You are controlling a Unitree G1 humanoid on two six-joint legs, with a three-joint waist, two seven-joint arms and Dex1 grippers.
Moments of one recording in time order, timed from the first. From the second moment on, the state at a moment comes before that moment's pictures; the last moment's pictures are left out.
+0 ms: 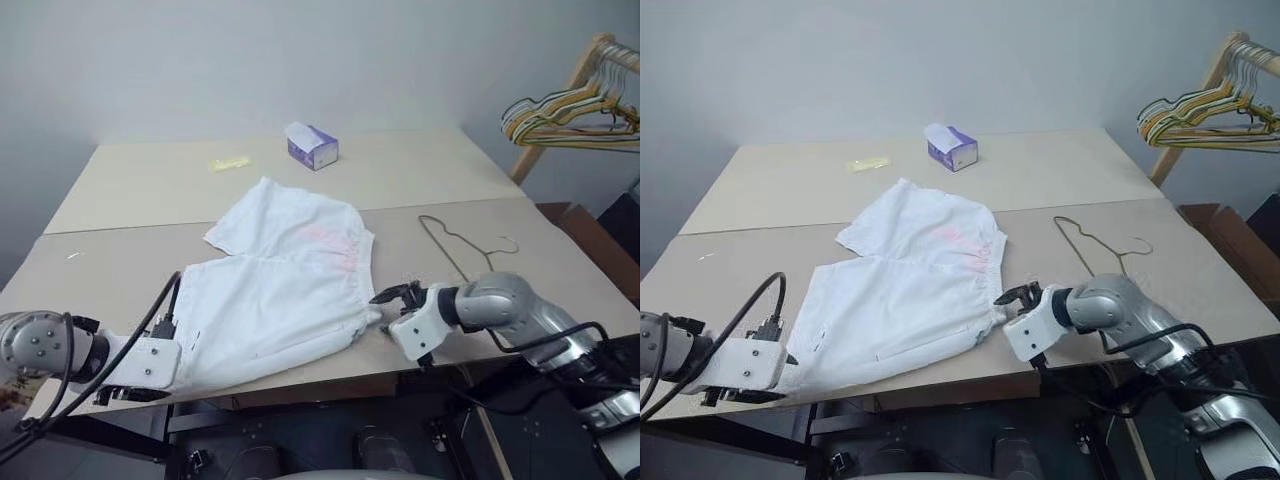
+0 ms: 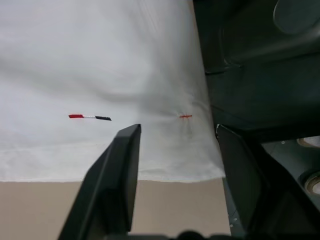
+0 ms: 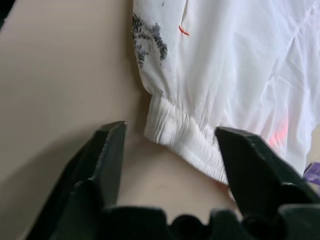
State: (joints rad) left arm 0.31 1.28 0.23 -0.48 -0.09 0.19 -1.33; right arm -0.38 -0.89 0.39 -0.13 -0.25 -0.33 1.02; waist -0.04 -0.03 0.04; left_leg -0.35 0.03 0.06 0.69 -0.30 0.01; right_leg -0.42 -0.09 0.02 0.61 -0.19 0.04
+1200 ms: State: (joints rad) left arm -0.27 0.82 -0.06 -0.33 -0.24 0.42 -1.01; right arm -0.80 -0.85 0.27 0.49 0.03 0.82 1.04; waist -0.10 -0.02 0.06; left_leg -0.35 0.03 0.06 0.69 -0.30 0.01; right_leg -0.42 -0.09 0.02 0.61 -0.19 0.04
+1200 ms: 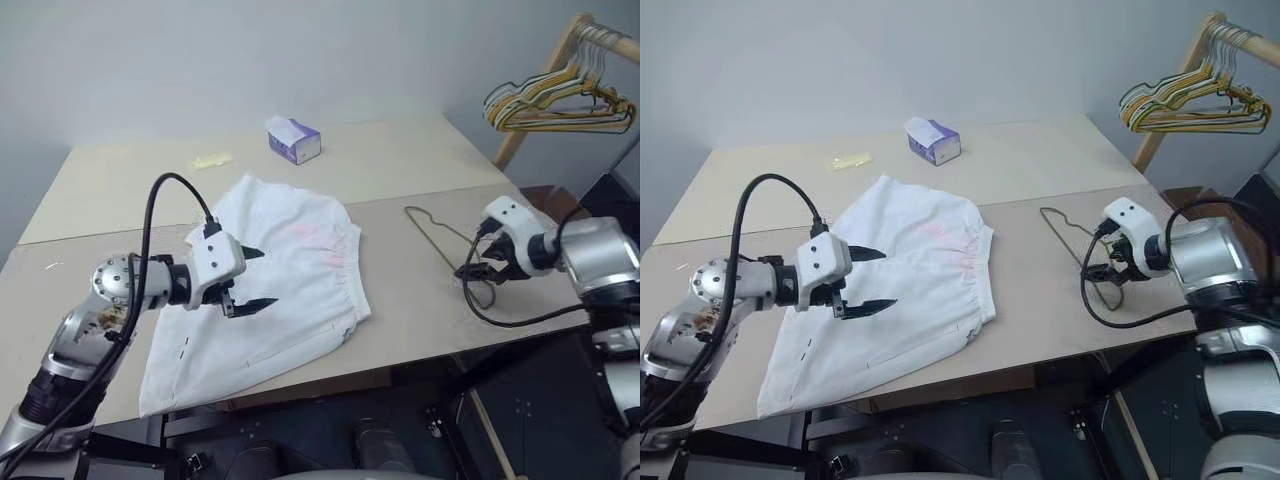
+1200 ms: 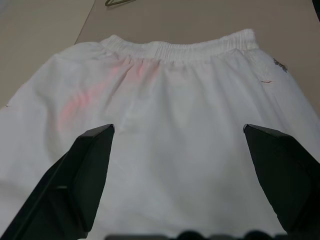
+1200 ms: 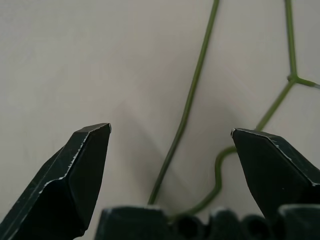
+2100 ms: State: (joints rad) left arm -0.19 0.84 -0.06 -0.41 -0.21 0.44 -0.94; right arm -1.01 -0.69 0.29 1.10 -0.14 0.61 1.02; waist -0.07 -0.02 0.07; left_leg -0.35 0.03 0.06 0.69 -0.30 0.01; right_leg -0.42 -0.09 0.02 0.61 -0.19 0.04
